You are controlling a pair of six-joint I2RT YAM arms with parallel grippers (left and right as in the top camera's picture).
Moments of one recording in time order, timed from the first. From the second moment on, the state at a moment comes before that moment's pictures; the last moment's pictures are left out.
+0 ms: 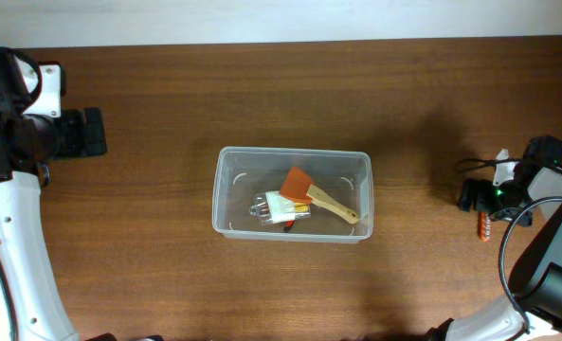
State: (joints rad) left arm 0.27 1.52 1.83 -1.29 -0.02 0.17; right arm -0.55 1.86 1.11 -0.69 -0.09 -0.25
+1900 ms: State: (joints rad) left arm 0.27 1.52 1.83 -1.29 -0.02 0.17; right arm -0.55 1.87 1.11 -0.71 -0.03 -0.18
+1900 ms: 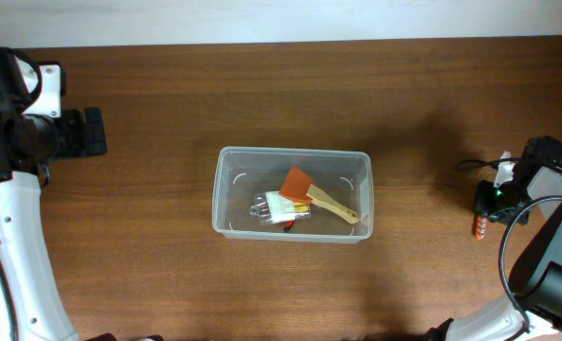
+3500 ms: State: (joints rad) left arm 0.27 1.52 1.83 -1.30 -0.02 0.17; right arm 0.45 1.92 1.68 -1.20 -0.23 -0.95
